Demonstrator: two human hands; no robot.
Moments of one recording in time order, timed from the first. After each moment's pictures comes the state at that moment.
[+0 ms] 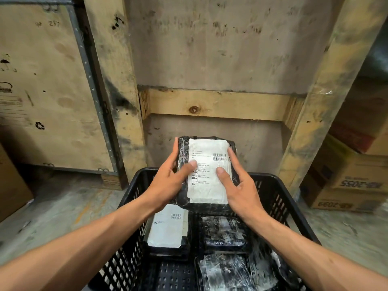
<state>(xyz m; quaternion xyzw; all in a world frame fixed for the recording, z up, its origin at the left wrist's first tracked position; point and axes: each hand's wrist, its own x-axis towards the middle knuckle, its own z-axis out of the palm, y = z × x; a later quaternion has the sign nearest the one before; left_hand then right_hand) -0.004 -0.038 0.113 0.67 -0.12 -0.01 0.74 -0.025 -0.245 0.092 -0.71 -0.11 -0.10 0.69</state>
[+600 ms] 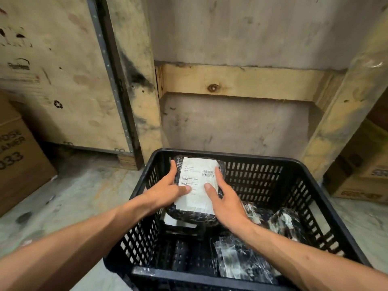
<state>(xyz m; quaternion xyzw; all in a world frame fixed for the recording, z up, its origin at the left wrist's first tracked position) -0.009 0.026 0.038 0.81 0.01 -0.17 0.56 -0.034 -0.184 0.008 -0.82 -0.03 0.04 0.58</state>
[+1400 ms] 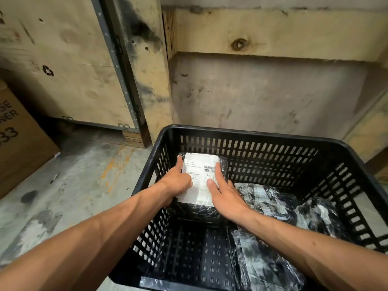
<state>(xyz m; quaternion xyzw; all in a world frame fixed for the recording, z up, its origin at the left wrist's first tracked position) 0.014 0.027 -0.001 0.81 0.18 -0.20 0.52 -0.002 -0.148 -0.049 -0.88 -0.03 0.21 0.42</state>
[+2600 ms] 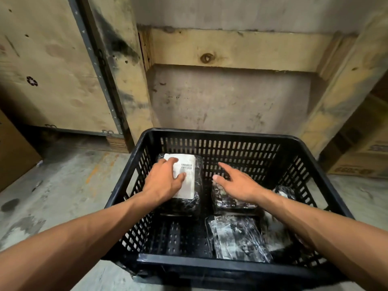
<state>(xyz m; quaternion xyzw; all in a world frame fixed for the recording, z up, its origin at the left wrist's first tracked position) -0.025 -0.001 0.025 0.97 0.01 0.00 0.26 0.005 -0.243 -0.002 -0.93 -0.06 0.19 0.32</state>
